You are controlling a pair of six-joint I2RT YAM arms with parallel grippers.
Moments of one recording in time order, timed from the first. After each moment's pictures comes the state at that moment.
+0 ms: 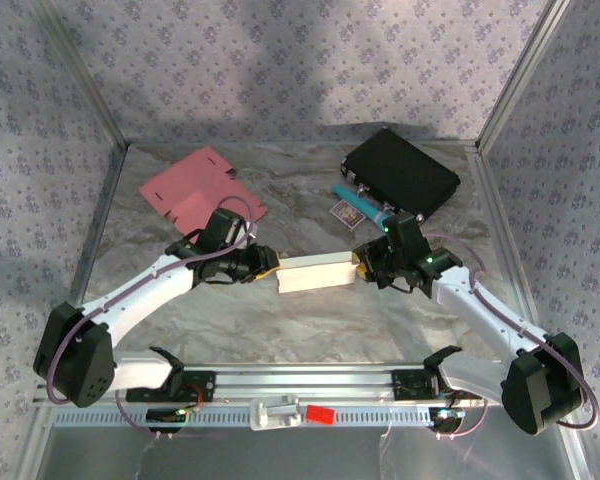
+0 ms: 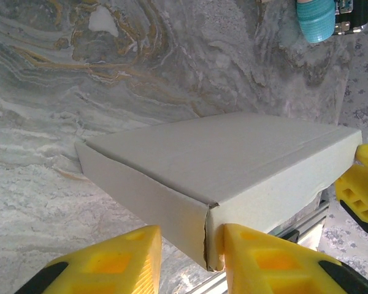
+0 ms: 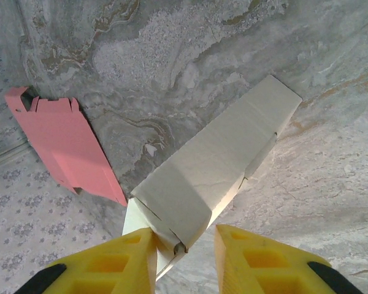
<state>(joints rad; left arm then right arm) -0.59 1.27 0.83 -0.45 0.42 -0.92 0.46 1.12 0.77 -0.53 -0.26 1.55</state>
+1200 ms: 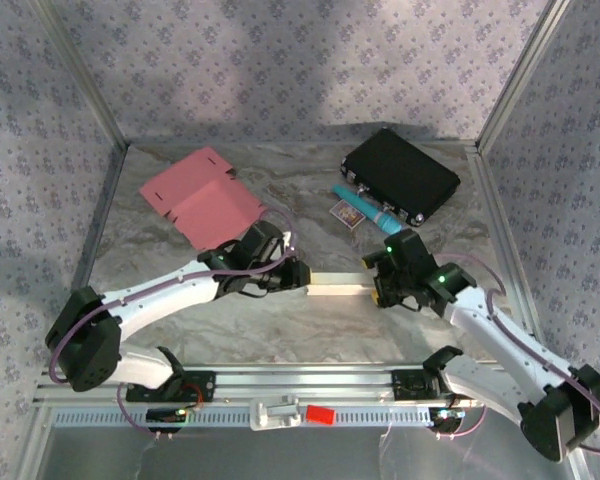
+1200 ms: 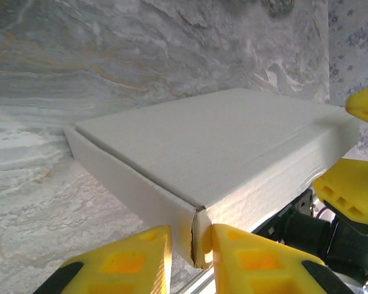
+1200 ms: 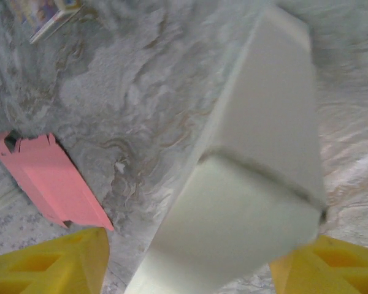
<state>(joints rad) -0.87 1.36 0.88 -0.31 0.31 -0.89 0.55 0.91 0.71 -0.73 -0.09 1.75</state>
